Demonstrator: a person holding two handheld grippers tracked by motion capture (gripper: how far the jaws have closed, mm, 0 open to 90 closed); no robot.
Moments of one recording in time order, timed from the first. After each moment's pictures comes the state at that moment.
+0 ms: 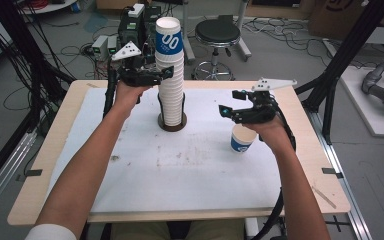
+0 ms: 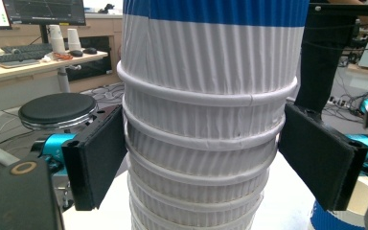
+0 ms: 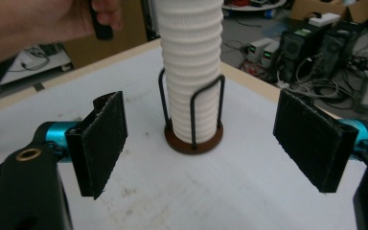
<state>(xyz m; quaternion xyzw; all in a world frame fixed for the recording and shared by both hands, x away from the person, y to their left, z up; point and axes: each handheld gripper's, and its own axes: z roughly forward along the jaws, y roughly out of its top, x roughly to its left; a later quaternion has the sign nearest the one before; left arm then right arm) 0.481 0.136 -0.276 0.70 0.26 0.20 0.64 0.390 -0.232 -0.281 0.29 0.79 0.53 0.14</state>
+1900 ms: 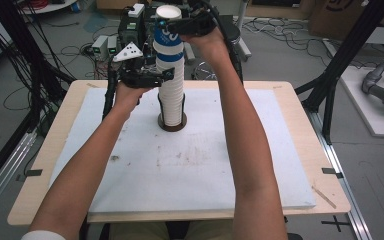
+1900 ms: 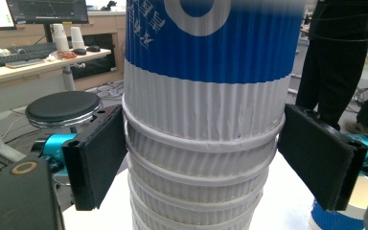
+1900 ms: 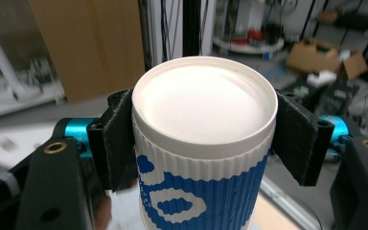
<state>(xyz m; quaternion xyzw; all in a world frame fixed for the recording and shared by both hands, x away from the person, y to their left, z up) 0.473 0.134 -0.273 0.70 0.26 0.21 0.63 0.485 -0.084 -0.122 0.25 0.77 0.56 0.18</state>
